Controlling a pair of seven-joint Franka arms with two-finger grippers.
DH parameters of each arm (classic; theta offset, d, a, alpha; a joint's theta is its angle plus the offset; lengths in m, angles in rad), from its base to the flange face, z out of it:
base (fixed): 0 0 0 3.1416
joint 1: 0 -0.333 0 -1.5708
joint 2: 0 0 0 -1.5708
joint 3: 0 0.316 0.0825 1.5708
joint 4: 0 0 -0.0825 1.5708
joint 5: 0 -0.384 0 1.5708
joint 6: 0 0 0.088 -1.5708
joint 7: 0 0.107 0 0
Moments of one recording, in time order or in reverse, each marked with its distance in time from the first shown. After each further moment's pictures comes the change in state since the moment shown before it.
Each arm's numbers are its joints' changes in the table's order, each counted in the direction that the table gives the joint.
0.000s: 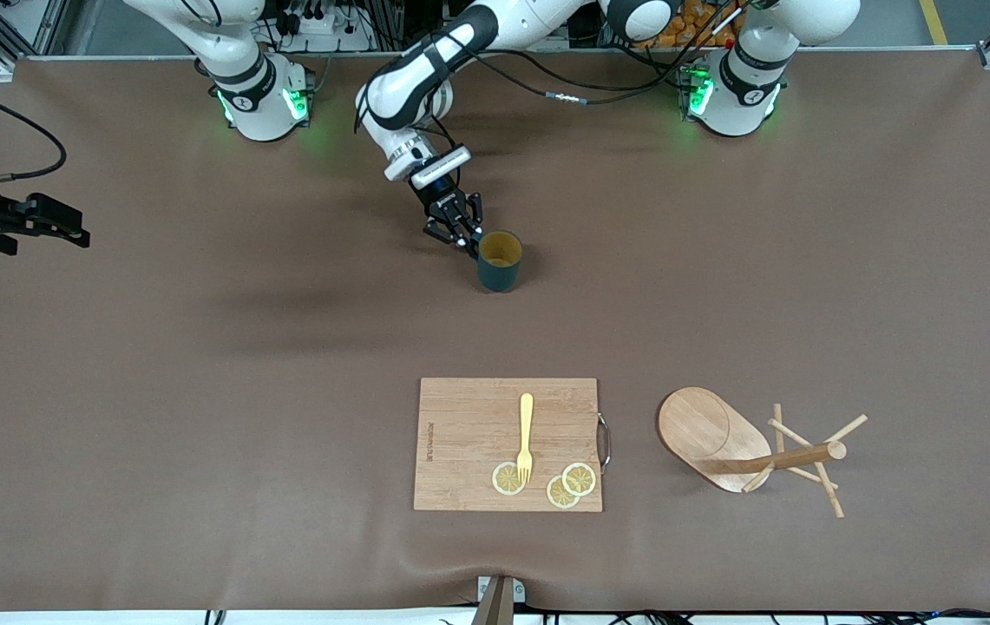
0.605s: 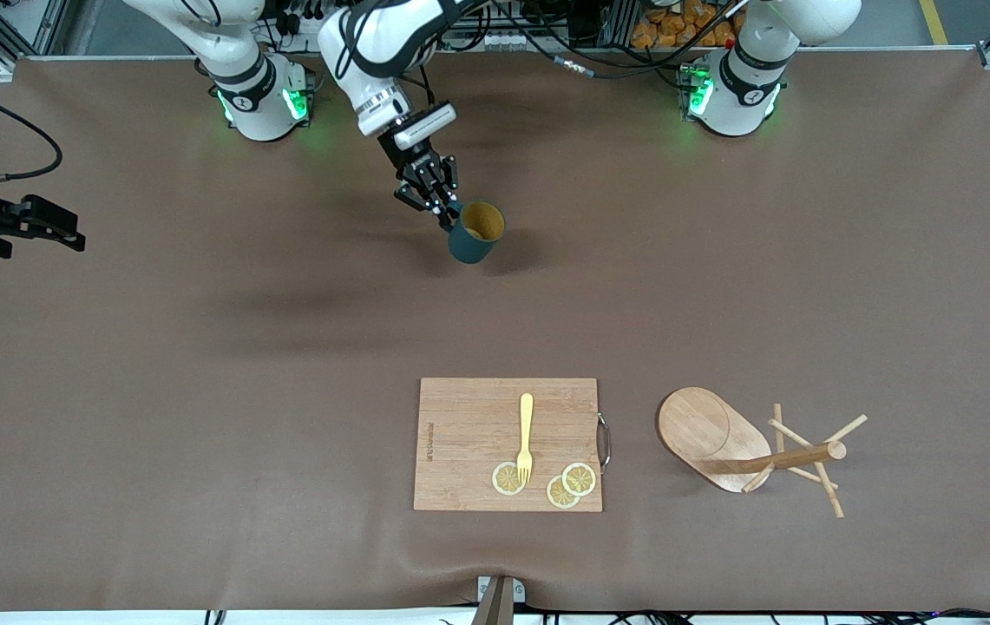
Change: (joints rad) left arm -0.032 0.215 0.000 0.012 0.175 -0.054 0.004; right arm 0.001 0.005 -0.005 0.000 -0.001 -0.024 0.003
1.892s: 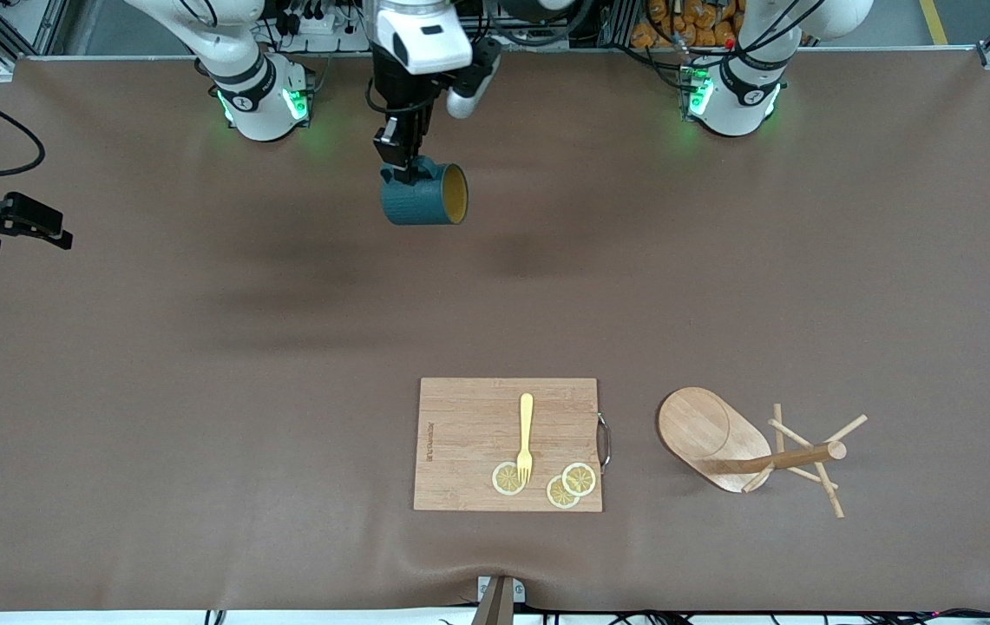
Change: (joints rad) left arm -0.321 0.420 0.003 0.004 0.676 -0.305 0.210; right arm 0.027 0.004 -0.008 -0.001 -0.023 0.003 0.000
